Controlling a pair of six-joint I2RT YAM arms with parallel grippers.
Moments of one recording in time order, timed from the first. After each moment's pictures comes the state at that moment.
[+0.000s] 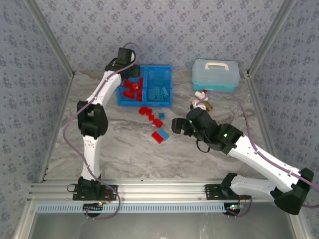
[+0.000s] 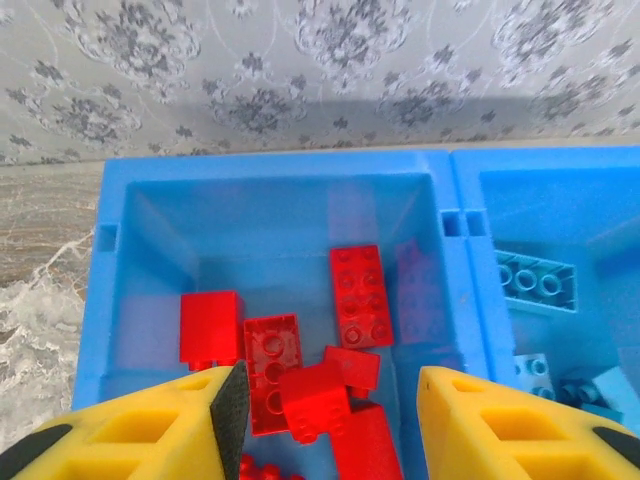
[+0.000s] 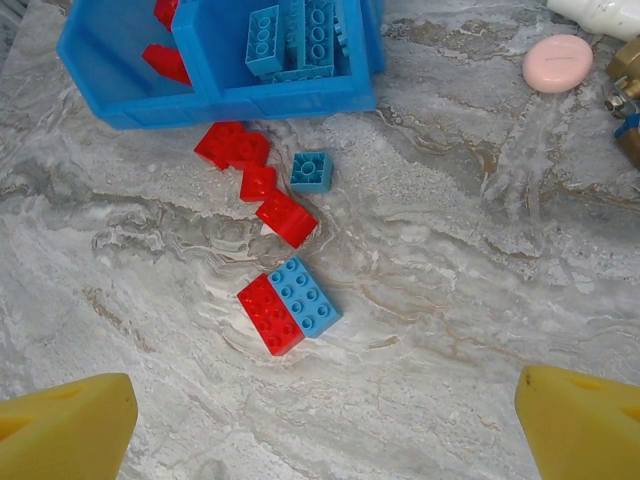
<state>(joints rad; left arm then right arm) -0.30 2.24 2.17 -0.66 -0.09 -0.19 0.86 1.06 1.06 -0.76 0.30 0.73</state>
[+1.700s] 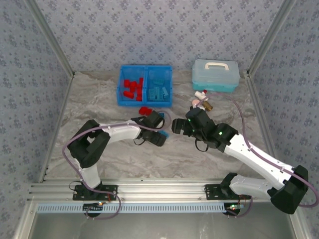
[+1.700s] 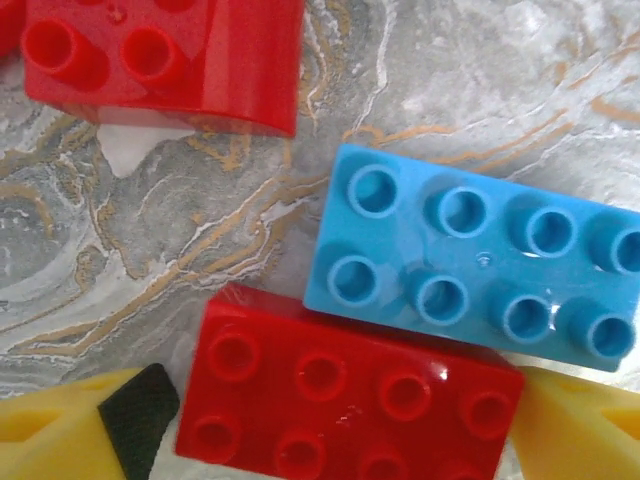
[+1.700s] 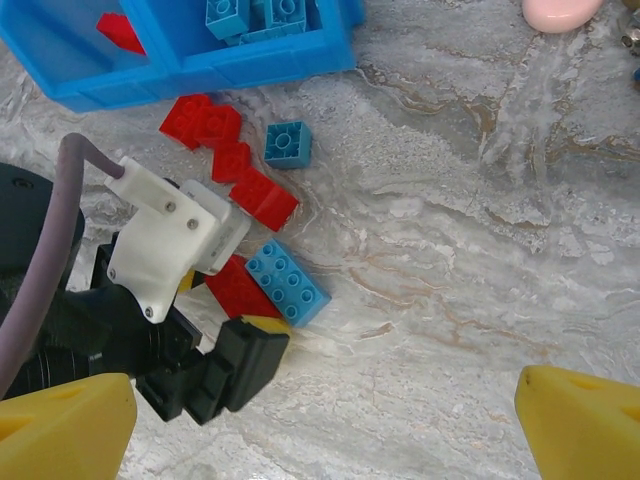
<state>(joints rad) -0.82 1.80 1.05 -0.40 -0.05 -0.23 0.79 1.09 0.98 -0.70 0.22 0.76</state>
